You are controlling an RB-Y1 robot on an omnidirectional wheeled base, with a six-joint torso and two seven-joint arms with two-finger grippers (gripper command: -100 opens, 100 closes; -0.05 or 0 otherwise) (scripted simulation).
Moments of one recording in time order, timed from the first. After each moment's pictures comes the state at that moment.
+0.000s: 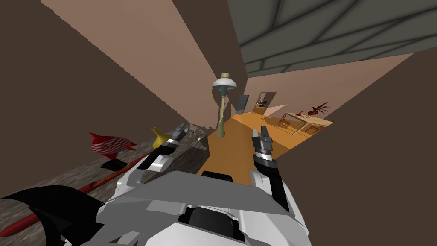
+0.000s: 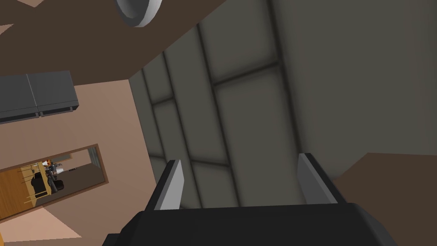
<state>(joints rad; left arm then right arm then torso) 0.49 0.47 0.15 -2.21 0.30 -0.16 -0.07 0.49 -0.05 0.04 -2.34 0.08 -0.42 -0.02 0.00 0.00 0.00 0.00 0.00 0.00</state>
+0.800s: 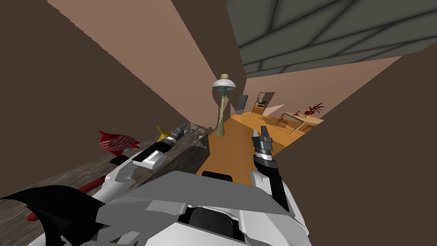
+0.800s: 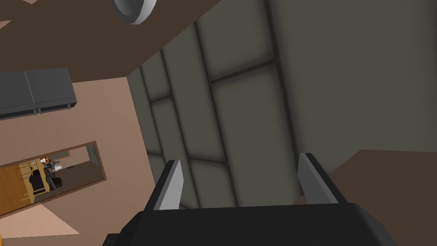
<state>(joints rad) 0.50 0.64 0.21 -2.21 0.43 0.05 -0.12 0.49 -0.05 0.04 -2.34 0.08 -0.42 -0.02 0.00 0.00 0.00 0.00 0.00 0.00</state>
